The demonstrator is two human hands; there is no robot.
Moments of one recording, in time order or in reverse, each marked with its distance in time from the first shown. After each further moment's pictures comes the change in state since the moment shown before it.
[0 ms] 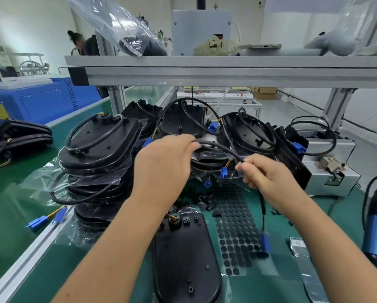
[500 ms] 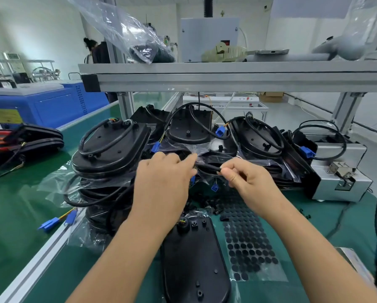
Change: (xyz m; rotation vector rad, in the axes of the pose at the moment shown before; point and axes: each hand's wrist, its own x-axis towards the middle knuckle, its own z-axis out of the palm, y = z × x) left_hand -0.021 -0.008 -0.007 0.293 -0.121 0.035; right_hand 0.012 -0.020 0.038 0.000 -0.024 -0.074
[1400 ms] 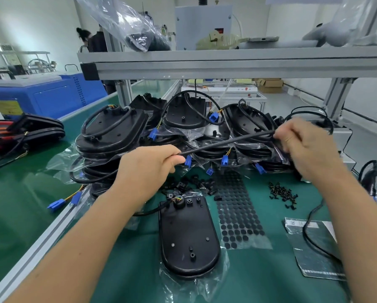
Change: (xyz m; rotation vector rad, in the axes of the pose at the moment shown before) left_hand -0.014 -0.022 -0.013 -0.329 -0.147 -0.102; right_hand -0.024 -0.003 -0.093 -0.270 0.268 -0.015
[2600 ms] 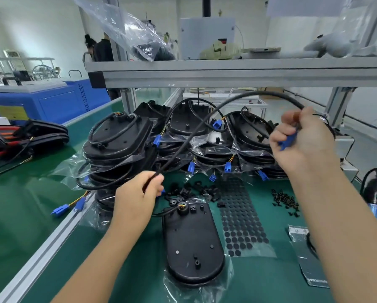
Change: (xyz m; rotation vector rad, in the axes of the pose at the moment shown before) left_hand -0.041 -0.037 0.031 -0.408 0.172 -0.330; right_hand 0.034 -0.056 0.015 1.583 0.315 0.705
